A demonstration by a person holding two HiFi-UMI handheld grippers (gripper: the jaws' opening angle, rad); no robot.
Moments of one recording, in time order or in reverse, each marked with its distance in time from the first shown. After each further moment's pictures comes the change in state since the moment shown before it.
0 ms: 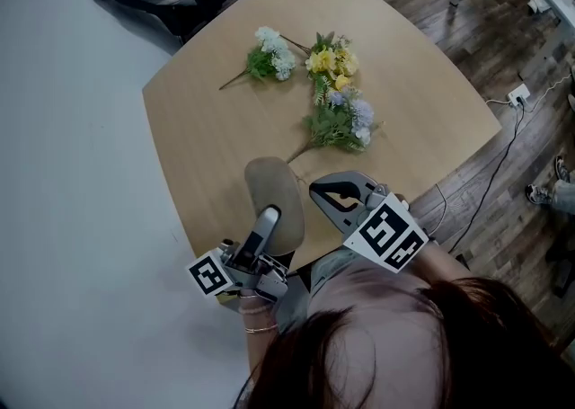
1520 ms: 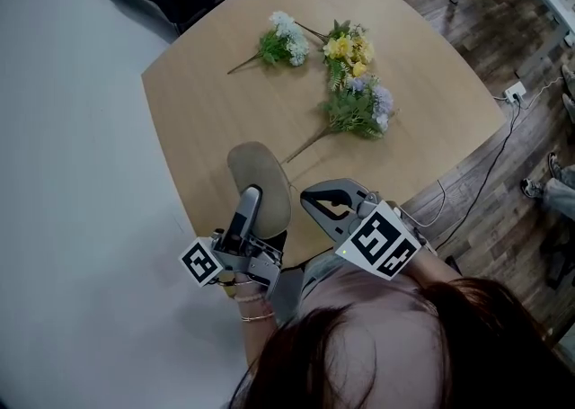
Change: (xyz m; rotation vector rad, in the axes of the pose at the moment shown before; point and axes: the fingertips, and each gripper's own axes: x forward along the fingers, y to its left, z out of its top) left arm -0.051 0.012 0.067 -0.095 -0.146 -0.008; right arm 0.047 0.064 0.014 0.020 0.036 0.037
